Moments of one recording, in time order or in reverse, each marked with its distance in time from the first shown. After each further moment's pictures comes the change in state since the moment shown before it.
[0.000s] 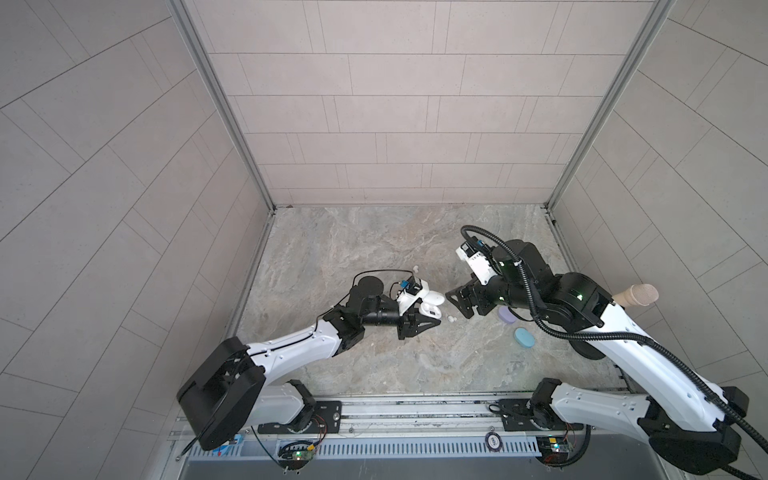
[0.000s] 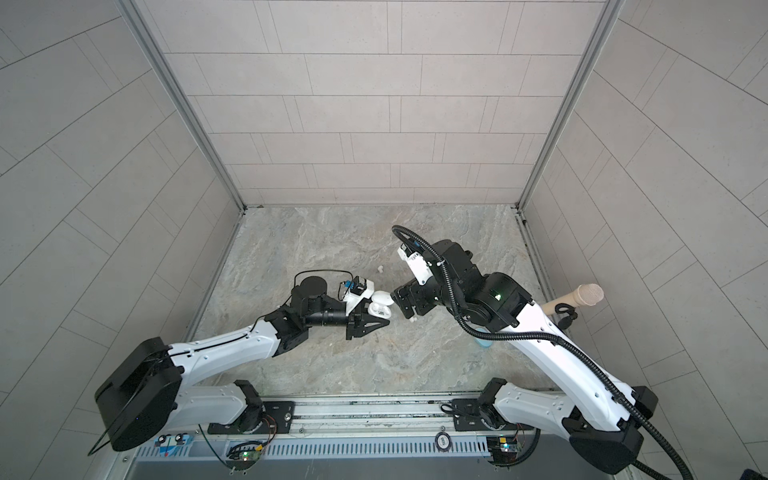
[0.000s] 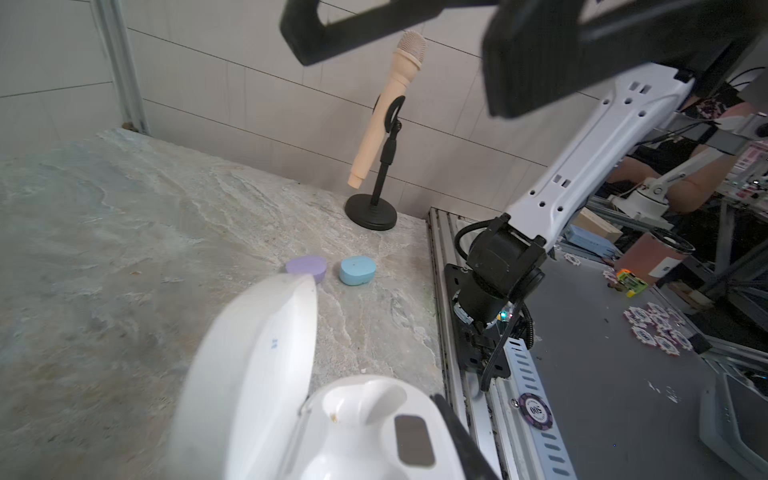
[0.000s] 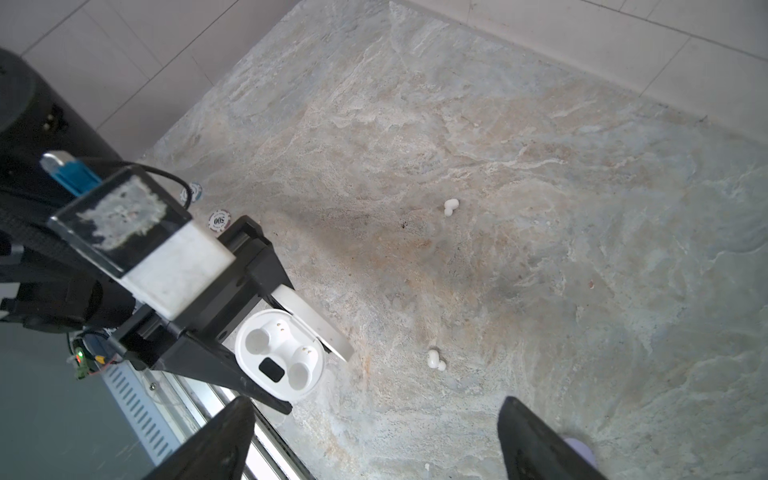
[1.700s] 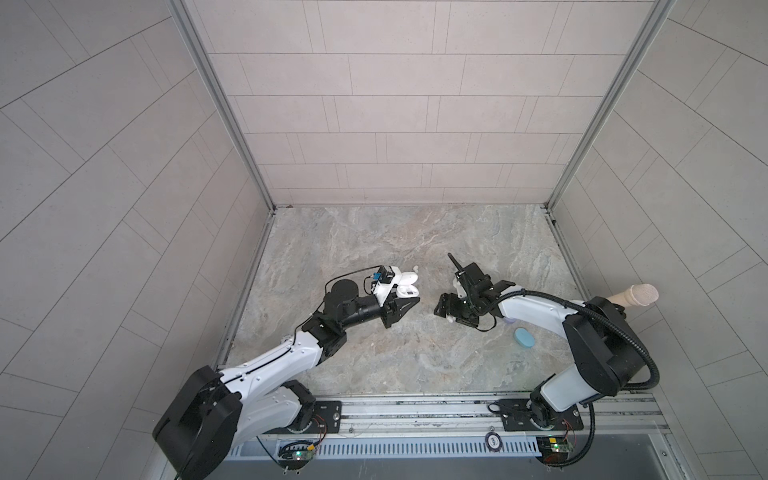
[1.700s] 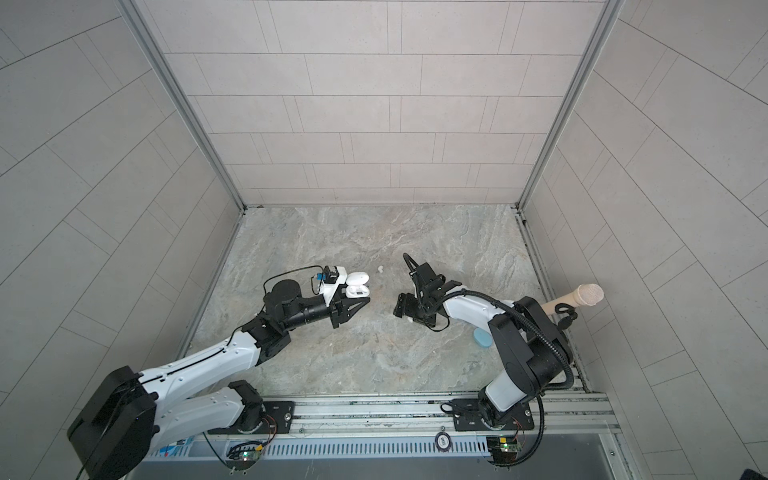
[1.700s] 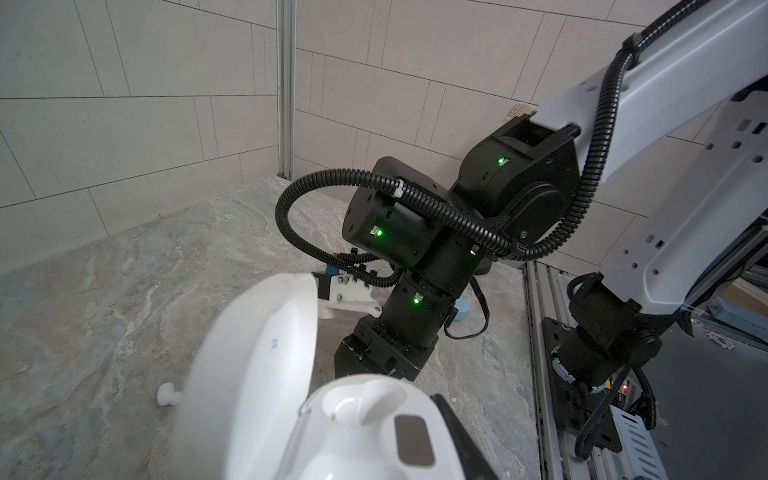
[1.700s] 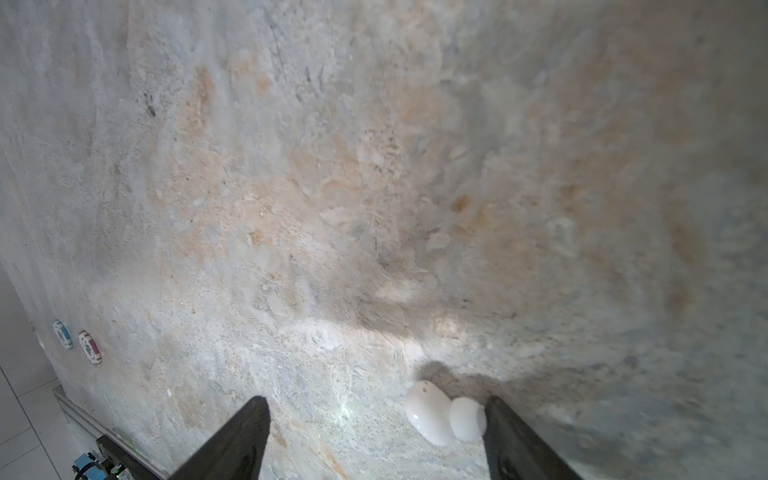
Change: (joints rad) left arm 0.111 -0.158 -0.092 0.050 -0.190 -0.027; right arm -0.201 0.491 -0.493 0.594 -0.244 0.583
